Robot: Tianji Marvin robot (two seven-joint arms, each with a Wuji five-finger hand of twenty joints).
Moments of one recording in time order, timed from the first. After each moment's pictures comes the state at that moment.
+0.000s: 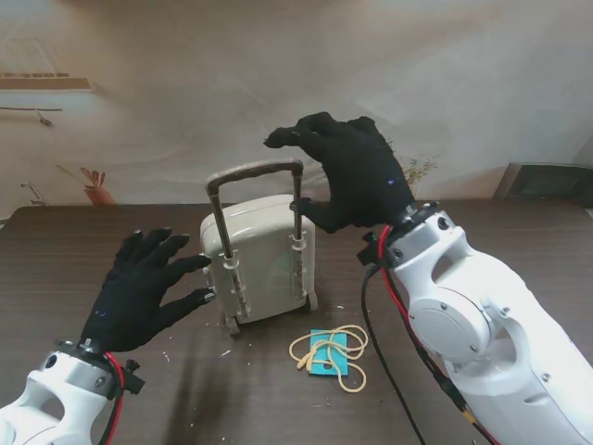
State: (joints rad) left arm 2.22 -1.12 -1.62 -2.35 0.91 -0.08 0.08; right arm -1.48 -1.12 1.18 -2.18 -0.89 -0.04 -0.02; left_hand 0.75 -0.04 0.01 0.02 0.59 0.04 0.25 0.26 0.40 0.16 0.12 0.26 0.11 0.06 0.18 0.53 -0.01 0.19 0.09 0.35; right_hand 0.38 -0.83 1.18 -0.16 0.33 -0.16 0.66 0.26 0.39 0.09 0.70 0.36 0.58 0.22 0.35 0.31 0.17 0.34 0.90 0.42
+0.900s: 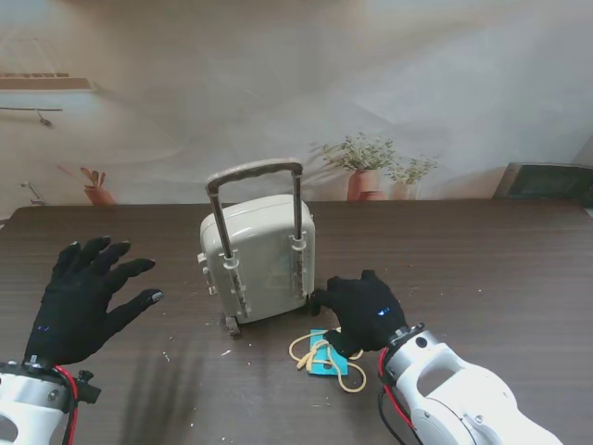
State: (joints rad) left arm 2.35 -1.15 -1.78 -2.35 0.90 -0.04 0.18; right arm -1.88 -1.05 1.17 -2.10 -1.16 -0.02 0.03; left_hand 0.75 -0.04 0.01 0.02 0.61 0.04 0.25 0.28 0.44 0.16 0.13 0.26 0.13 0.06 0.21 0.53 0.01 0.20 0.09 0.36; right_hand 0.44 -0.87 1.23 -0.17 0.67 -0.18 0.80 0.48 0.72 0.10 0.86 0.44 0.88 0.19 0.57 0.37 0.44 0.35 1.12 0.45
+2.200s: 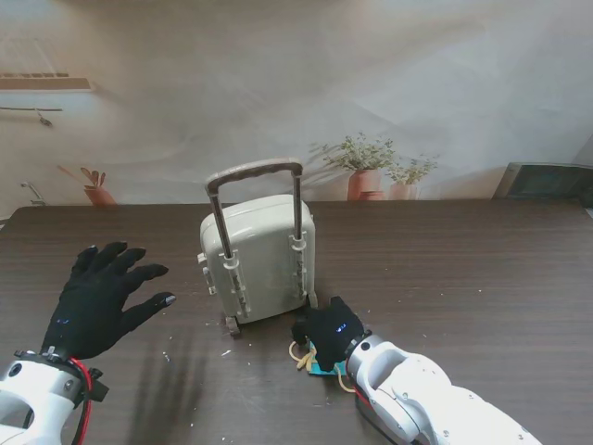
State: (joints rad) left arm 2.30 -1.13 -1.75 -2.35 0.92 0.00 0.05; right arm -1.49 -1.03 0.75 -1.65 -1.24 0.07 0.00; left_hand 0.75 -0.04 0.01 0.02 0.61 0.04 0.25 0.28 0.44 0.16 0.13 0.26 0.13 0.06 0.21 0.51 0.01 0.20 0.09 0.36; right_hand 0.47 -0.94 1.29 -0.17 0.67 -0.24 0.79 0.48 0.76 0.07 0.94 0.51 0.91 0.15 0.73 0.40 0.51 0.35 1.24 0.51
